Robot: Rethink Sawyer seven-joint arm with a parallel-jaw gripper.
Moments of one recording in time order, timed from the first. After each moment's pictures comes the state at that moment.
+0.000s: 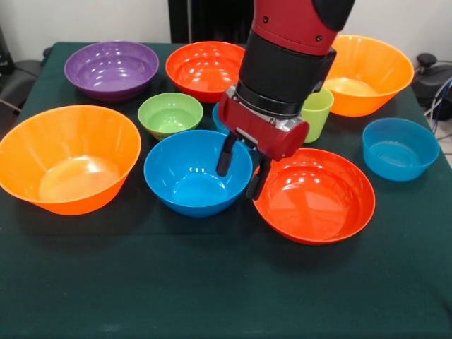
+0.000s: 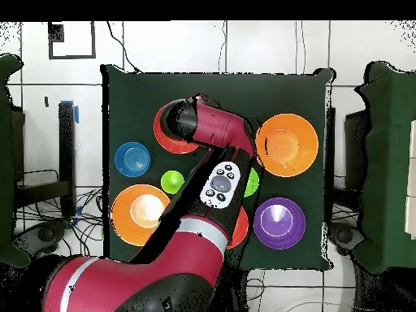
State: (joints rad) arm 0.07 -0.25 -0.43 1.19 0.36 0.44 2.27
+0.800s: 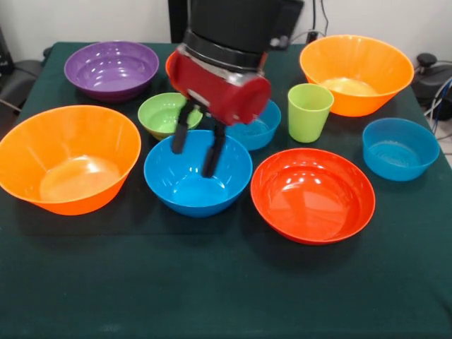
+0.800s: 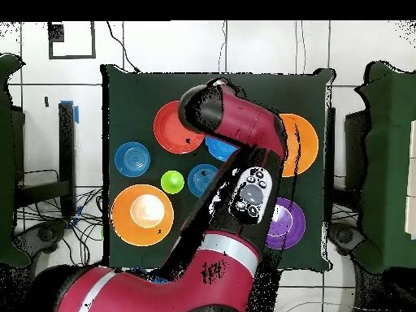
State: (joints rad) arm -0.01 -0.36 -0.42 1.20 0.36 0.44 2.27
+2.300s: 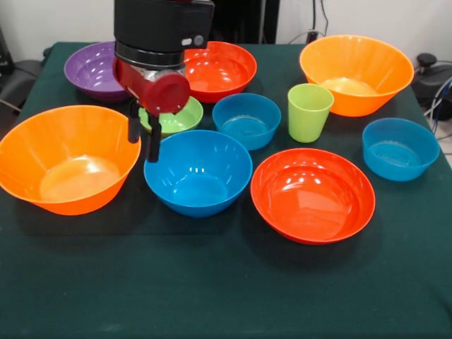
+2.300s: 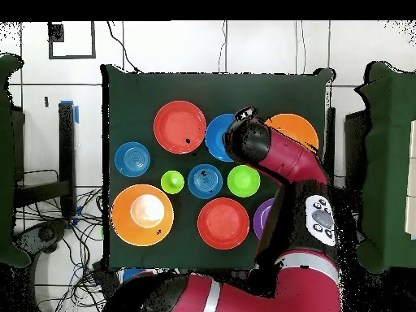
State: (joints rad) arm -0.27 -0.49 -0.14 1.47 0.19 0.29 2.27
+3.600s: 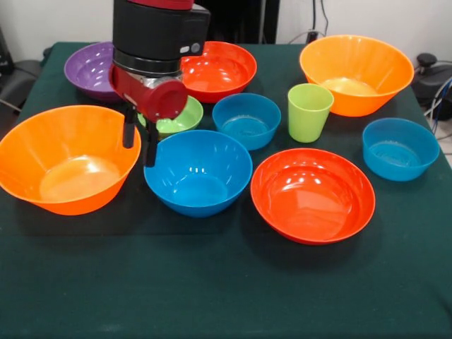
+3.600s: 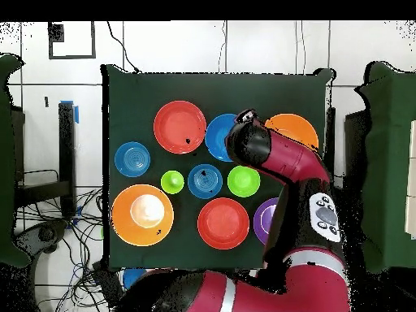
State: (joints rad) arm -0.33 -0.48 -0.11 1.46 0.08 0.27 2.27
